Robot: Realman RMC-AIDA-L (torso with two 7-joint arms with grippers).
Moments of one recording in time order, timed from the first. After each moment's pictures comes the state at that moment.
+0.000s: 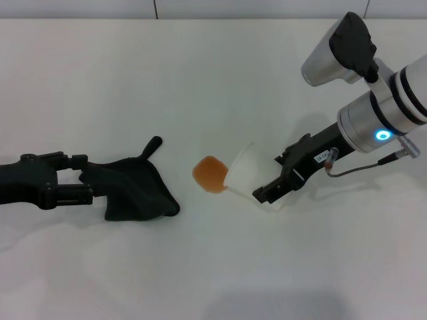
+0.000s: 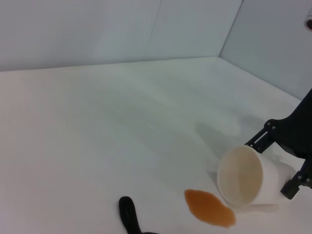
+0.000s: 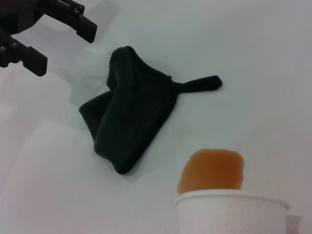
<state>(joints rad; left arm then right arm) -0.42 -1.98 0.69 0.74 2.10 1.62 -1.57 0.73 2.02 -1.48 -0.93 -2.16 -1.30 2.24</state>
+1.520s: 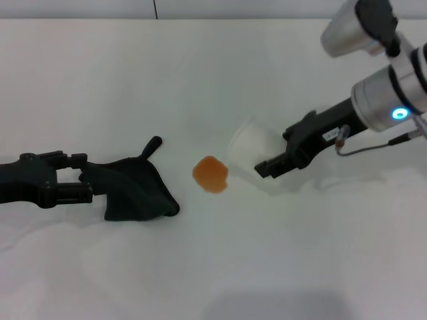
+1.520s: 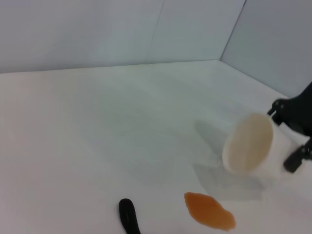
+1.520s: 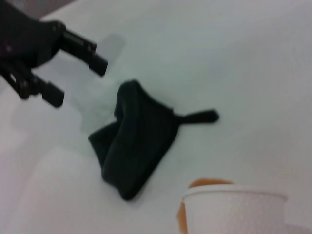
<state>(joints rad) -0.41 -1.98 0.69 0.74 2.09 1.62 -1.58 0.69 2.01 -1.40 -1.06 -2.14 -1.37 2.24</state>
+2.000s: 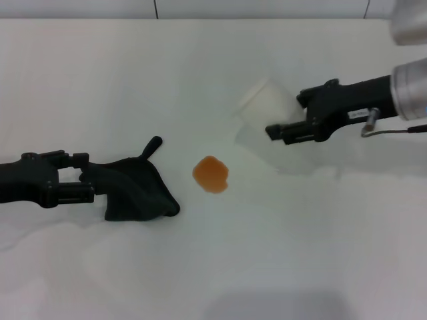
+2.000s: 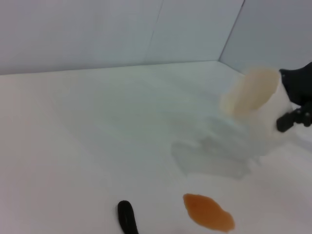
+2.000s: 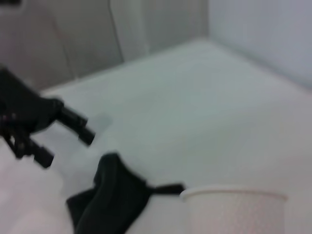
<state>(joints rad) -0.42 -1.99 0.69 0.74 2.09 1.61 -1.58 0.52 2.01 -1.28 -1.12 -1.93 -1.28 1.92</state>
